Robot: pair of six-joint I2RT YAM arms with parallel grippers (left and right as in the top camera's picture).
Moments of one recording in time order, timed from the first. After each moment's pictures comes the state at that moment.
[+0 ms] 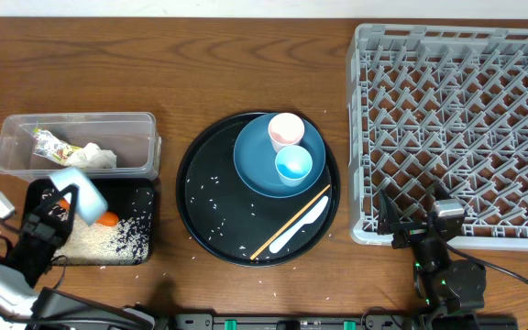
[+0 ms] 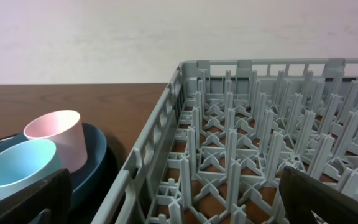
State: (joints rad) left arm 1.17 1.35 0.76 -0.99 1.50 0.48; right arm 0.11 0.01 0.01 -0.07 -0.05 0.10
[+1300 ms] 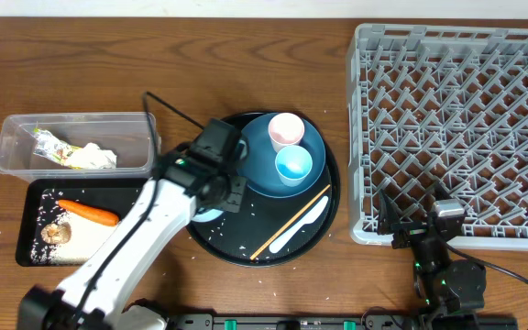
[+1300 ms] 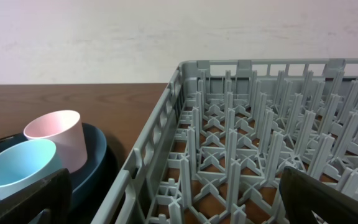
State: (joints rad) left arm -0.47 1.43 1.03 -0.93 0.06 -0.22; right arm 0.11 0.01 0.01 -0.07 -0.05 0.10
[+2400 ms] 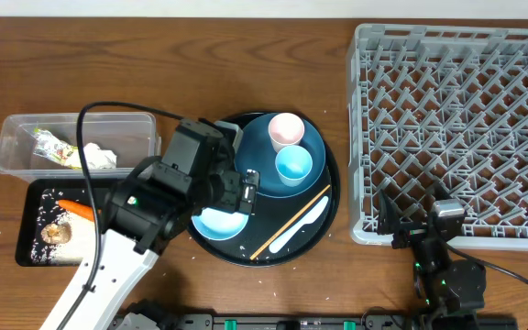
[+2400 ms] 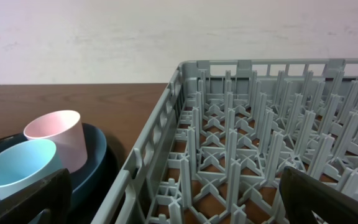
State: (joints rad) left arm -0.49 1.15 1.14 -0.97 0.11 -0.26; right arm 0.11 0.01 0.01 -0.07 -0.05 0.10
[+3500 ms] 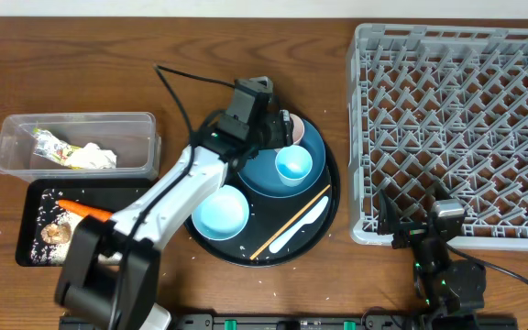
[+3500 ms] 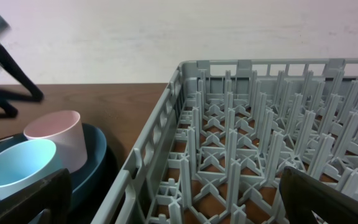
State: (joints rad) left arm -0.49 1.70 1.14 -0.29 0.12 -0.58; right arm 0.11 0.01 0.01 -0.07 -0.05 0.10
